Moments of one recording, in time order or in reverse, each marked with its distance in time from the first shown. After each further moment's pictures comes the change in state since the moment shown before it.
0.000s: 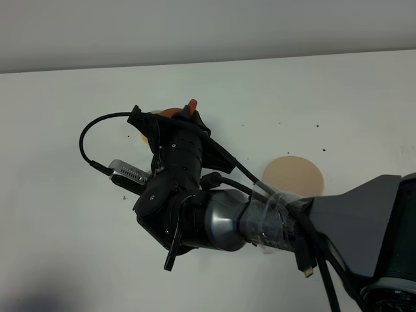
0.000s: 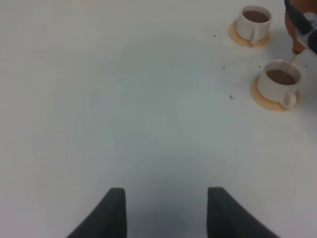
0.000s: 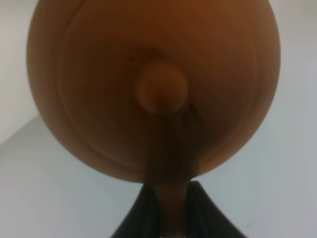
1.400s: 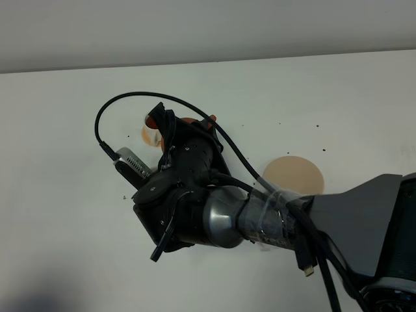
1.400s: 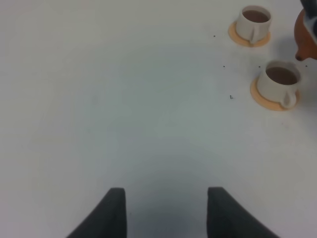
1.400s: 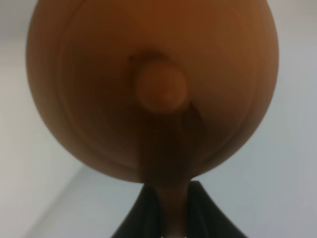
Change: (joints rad) left arm 0.000 0.000 0.000 0.000 0.000 0.001; right arm 0.000 0.000 -0.034 0.223 0.067 0.139
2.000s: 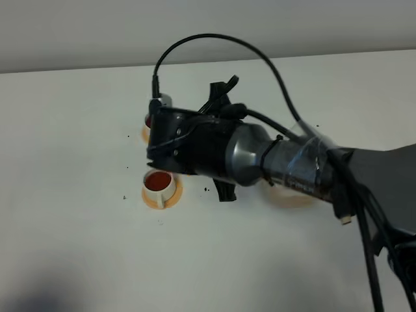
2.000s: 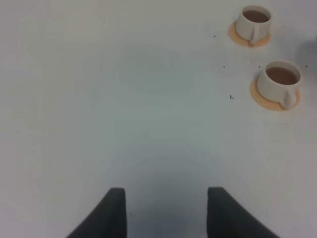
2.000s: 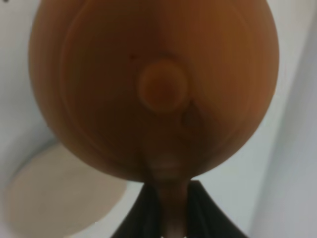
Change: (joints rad) left arm 0.000 0.000 0.000 0.000 0.000 -0.001; right arm -0.127 -0.056 -0.168 0.591 0.143 0.051
